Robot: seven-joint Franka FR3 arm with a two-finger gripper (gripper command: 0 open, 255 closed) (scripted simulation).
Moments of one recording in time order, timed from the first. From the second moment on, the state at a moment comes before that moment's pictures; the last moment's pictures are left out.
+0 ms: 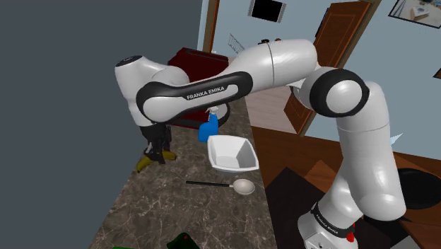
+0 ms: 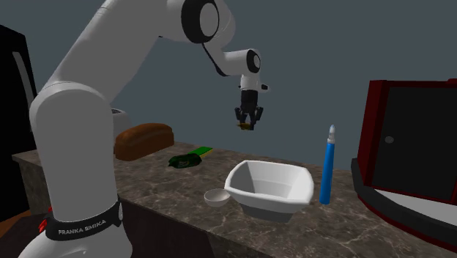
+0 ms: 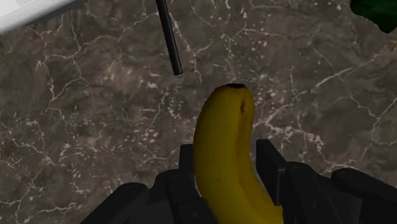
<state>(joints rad) 0.36 0.61 0.36 -1.40 -0.28 1.71 0.20</state>
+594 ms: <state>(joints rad) 0.19 0.34 0.34 -1.81 -0.24 1.88 0.07</state>
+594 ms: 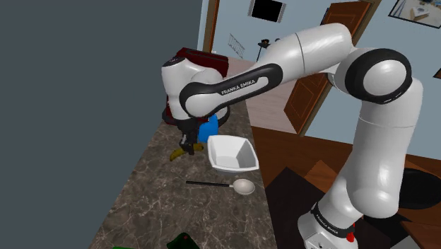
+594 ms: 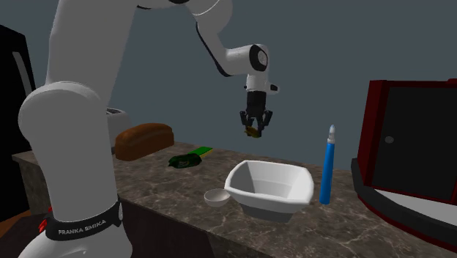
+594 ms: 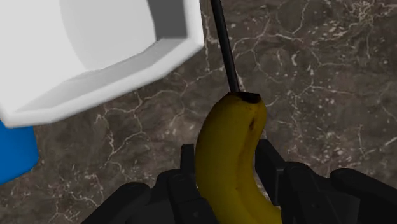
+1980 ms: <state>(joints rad) -0.07 -0.01 0.18 -2.31 -0.23 2.11 -0.31</state>
